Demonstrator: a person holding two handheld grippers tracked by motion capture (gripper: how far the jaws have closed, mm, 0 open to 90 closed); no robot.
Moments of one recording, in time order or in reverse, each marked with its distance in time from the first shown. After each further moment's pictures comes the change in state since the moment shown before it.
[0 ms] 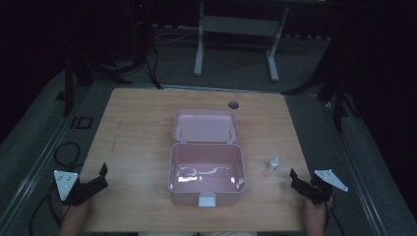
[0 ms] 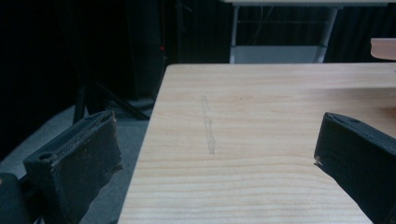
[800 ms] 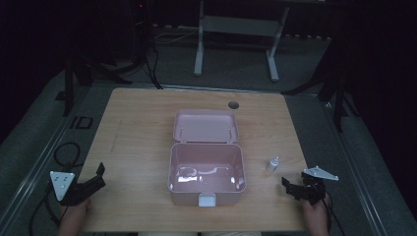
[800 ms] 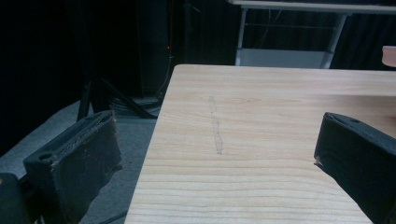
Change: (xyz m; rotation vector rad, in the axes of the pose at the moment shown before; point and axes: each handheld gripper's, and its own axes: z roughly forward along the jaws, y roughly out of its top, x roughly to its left) left arm 0.006 -0.001 0.000 0.005 0.008 -0.047; right arm 0.009 0.006 0.007 0.261 0.203 -0.112
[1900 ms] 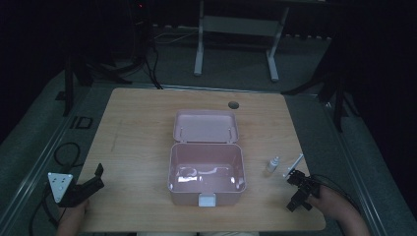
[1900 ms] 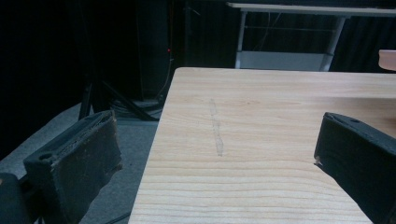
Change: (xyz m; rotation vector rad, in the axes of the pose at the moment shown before) left arm 0.001 0.002 -0.005 -0.003 -0.001 0.000; right arm 0.032 0.054 -0.006 0.948 0.147 -0.372
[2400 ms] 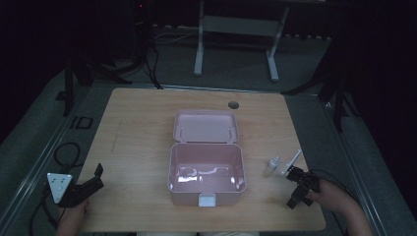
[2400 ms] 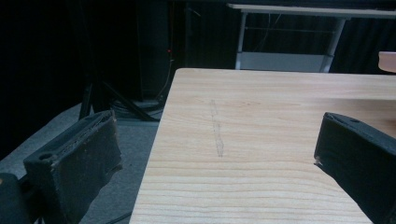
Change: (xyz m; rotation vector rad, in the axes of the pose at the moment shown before) left arm 0.001 0.001 -0.001 -0.006 0.003 -0.005; right arm -0.009 0.010 -0.004 0.023 0.052 -0.047
